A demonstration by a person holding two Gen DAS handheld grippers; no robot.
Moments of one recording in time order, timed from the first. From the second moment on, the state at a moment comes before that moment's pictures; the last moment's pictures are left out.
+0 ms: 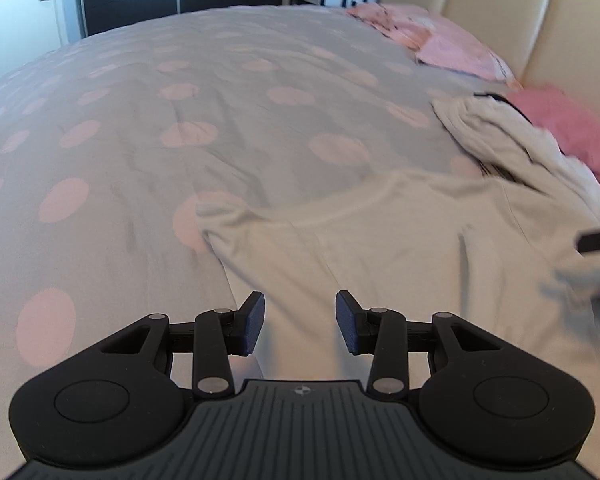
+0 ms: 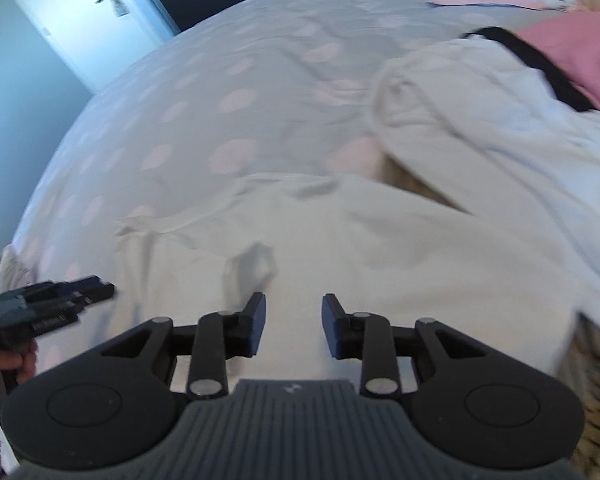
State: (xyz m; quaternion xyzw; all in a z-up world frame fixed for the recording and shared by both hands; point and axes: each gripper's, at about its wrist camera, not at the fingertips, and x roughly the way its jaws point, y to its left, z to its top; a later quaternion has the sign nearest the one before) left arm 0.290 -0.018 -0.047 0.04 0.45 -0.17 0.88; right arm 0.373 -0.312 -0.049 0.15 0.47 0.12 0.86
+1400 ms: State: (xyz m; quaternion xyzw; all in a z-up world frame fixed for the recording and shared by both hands) left arm 0.284 0.043 -0.044 -0.04 0.45 -0.13 0.88; right arm 0.380 -0.137 -0.054 0.02 0.46 0.27 0.84
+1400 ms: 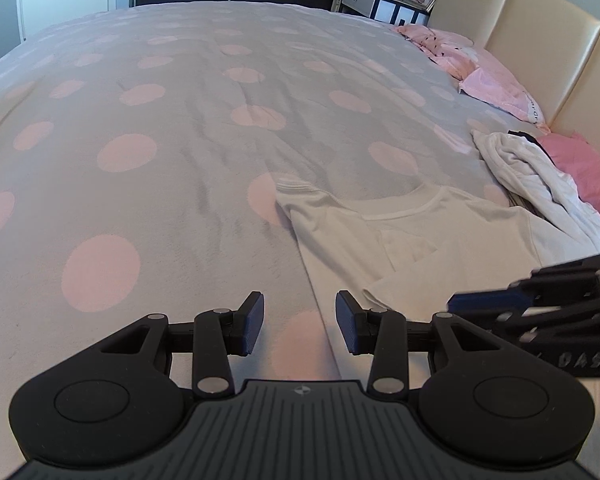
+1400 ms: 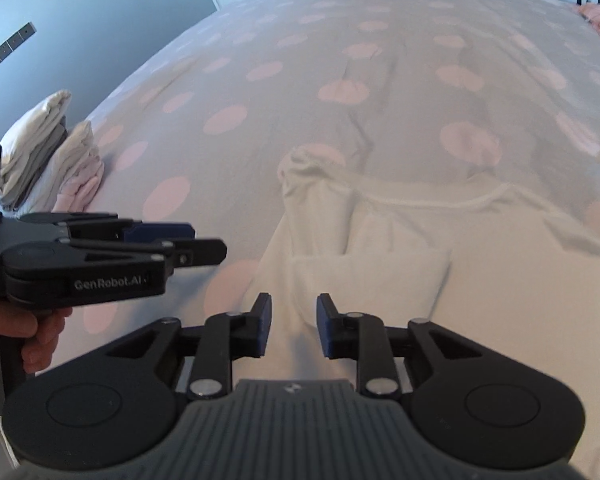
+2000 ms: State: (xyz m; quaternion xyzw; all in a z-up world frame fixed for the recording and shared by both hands) left arm 0.323 0.006 -0.084 -0.14 0.51 -0.15 0.84; right arm 0.358 -0.205 -0.078 0.04 0.49 0.23 0.84
